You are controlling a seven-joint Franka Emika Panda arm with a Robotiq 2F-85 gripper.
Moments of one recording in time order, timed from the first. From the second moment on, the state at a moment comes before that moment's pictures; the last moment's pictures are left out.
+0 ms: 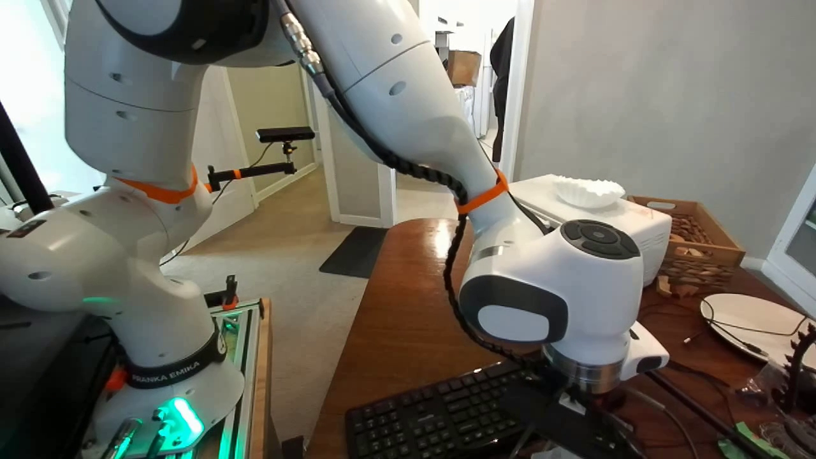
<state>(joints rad) -0.42 0.45 -0.08 -2.13 0.16 2.70 -1.24</state>
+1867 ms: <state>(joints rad) -0.48 0.30 -0.04 -2.18 0.34 2.72 -1.29</state>
